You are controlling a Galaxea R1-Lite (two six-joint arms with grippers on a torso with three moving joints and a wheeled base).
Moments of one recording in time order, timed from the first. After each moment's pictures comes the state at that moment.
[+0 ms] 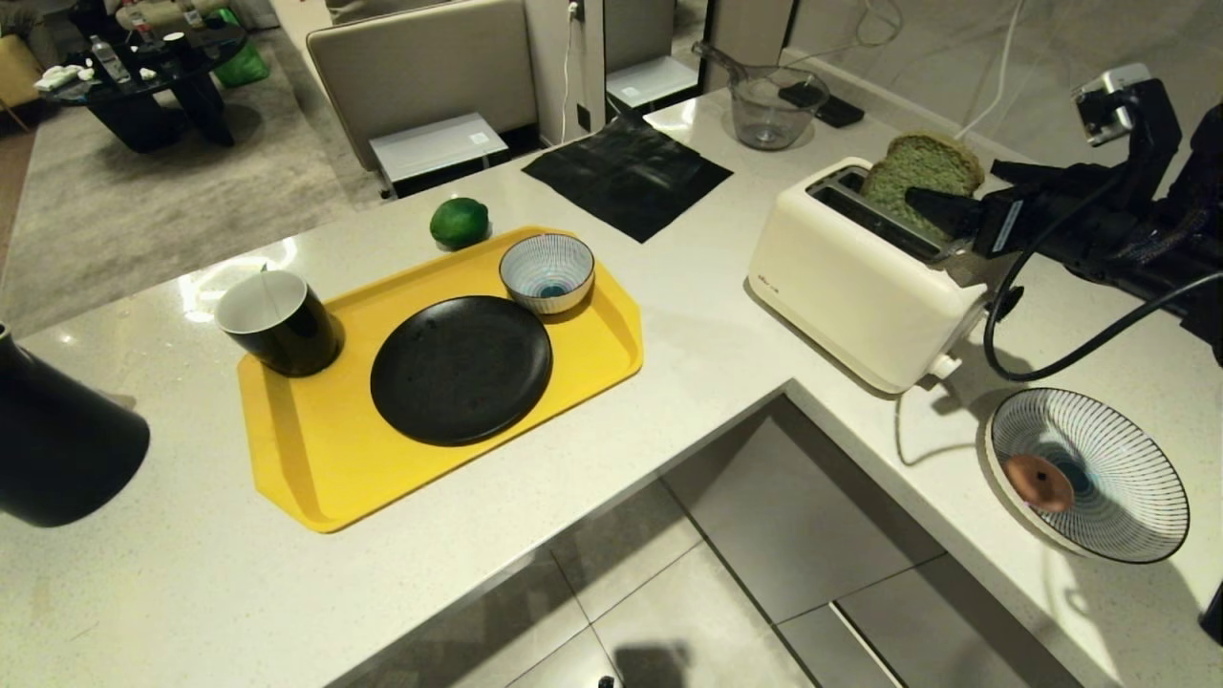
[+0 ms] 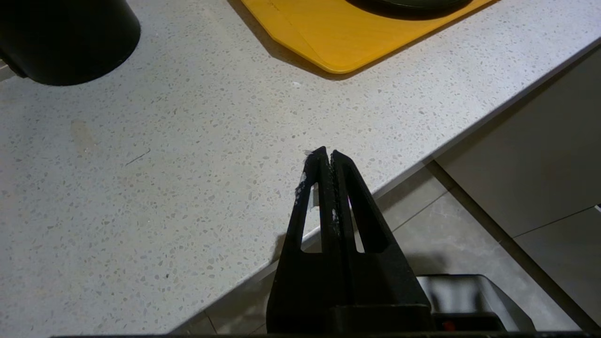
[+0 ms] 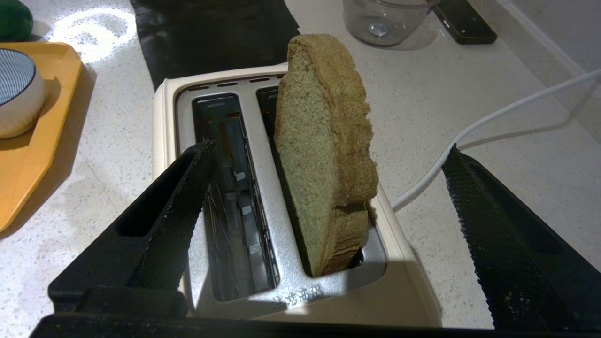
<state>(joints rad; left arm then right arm) 0.00 0.00 0.00 -0.01 0.00 0.00 0.01 1.74 -1.22 -0.67 0.29 -0.13</state>
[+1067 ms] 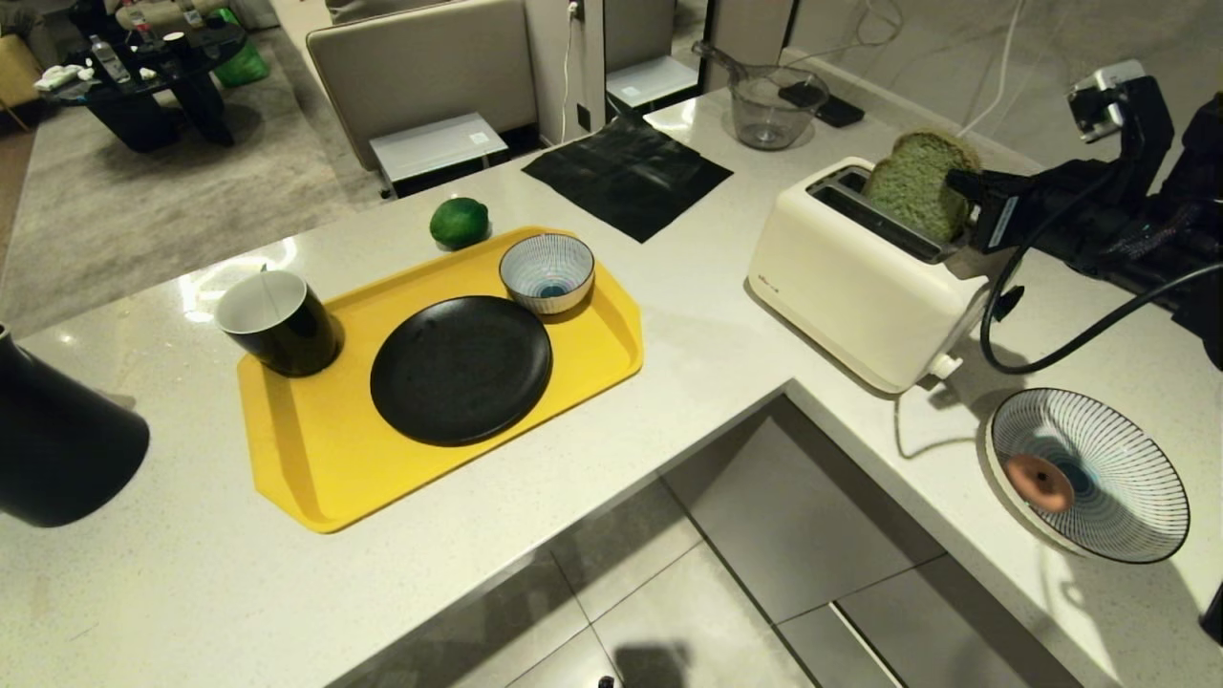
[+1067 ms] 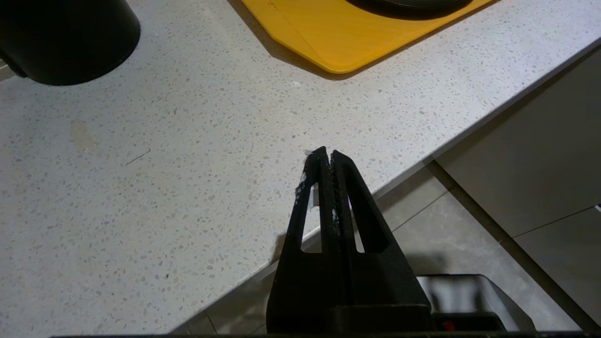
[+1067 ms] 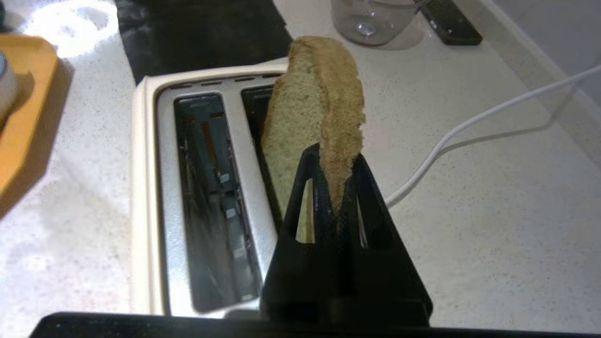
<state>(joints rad) 0.00 0.00 0.00 -0.01 0.00 0.00 0.01 1.76 -1.25 -0.66 0.26 -0.16</state>
